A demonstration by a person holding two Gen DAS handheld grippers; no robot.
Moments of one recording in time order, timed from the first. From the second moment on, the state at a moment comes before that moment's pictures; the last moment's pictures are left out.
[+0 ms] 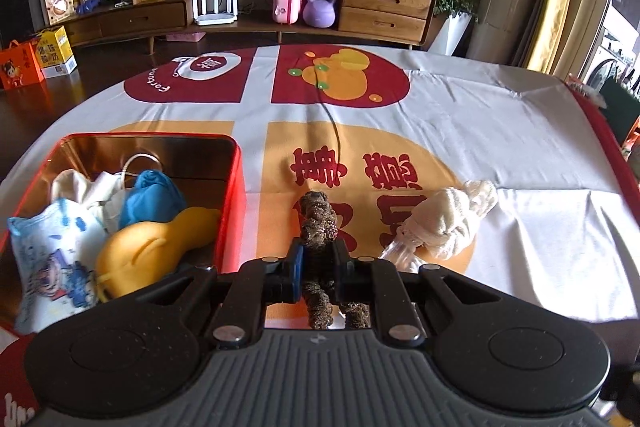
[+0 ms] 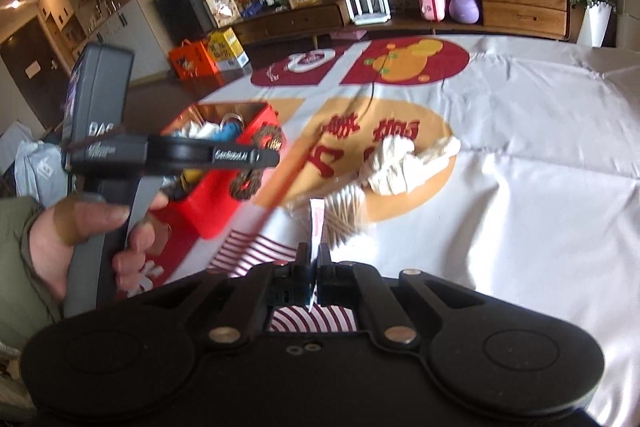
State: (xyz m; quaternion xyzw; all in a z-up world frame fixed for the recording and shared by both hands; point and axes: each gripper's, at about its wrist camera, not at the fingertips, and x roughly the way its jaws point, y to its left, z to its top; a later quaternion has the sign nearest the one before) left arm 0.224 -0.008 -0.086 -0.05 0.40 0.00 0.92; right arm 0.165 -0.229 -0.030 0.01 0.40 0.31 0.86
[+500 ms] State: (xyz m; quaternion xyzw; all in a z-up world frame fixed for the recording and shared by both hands) left arm 0.184 0.017 -0.032 -0.06 0.39 0.00 0.92; right arm 0.161 -0.198 0.022 0.01 0.37 0.31 0.88
